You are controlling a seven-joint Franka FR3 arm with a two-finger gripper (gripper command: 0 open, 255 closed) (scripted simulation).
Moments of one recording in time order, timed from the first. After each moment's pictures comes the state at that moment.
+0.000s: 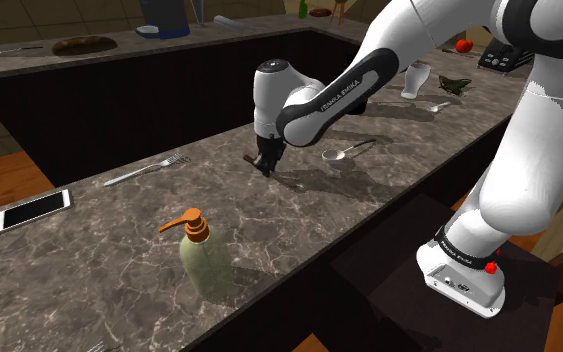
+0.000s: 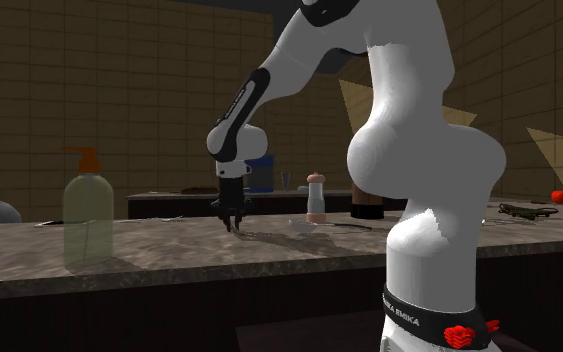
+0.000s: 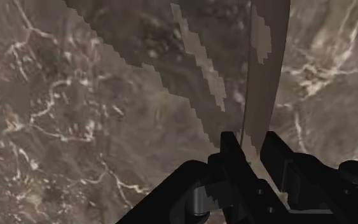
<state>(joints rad) 0.11 0.21 0.32 -2.18 -0.23 2.44 0.45</state>
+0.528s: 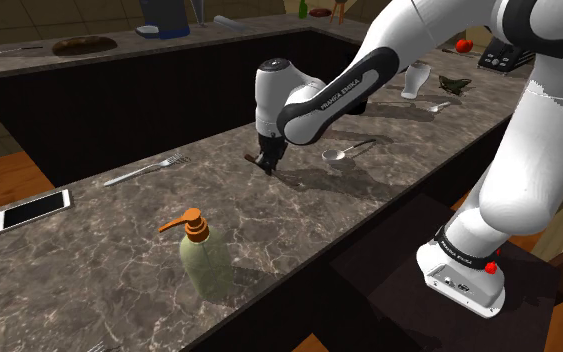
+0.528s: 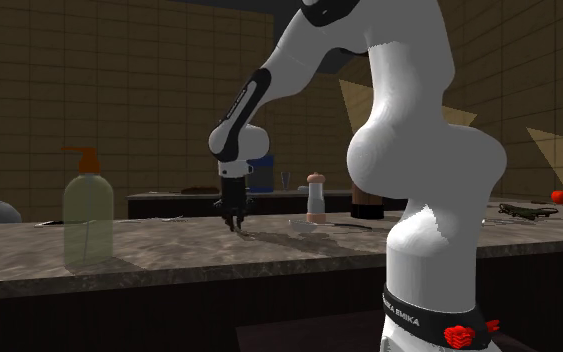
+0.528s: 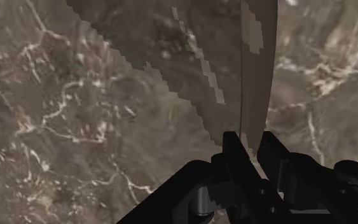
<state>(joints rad) 0.10 0.20 0.31 -2.18 -0.23 2.43 0.45</state>
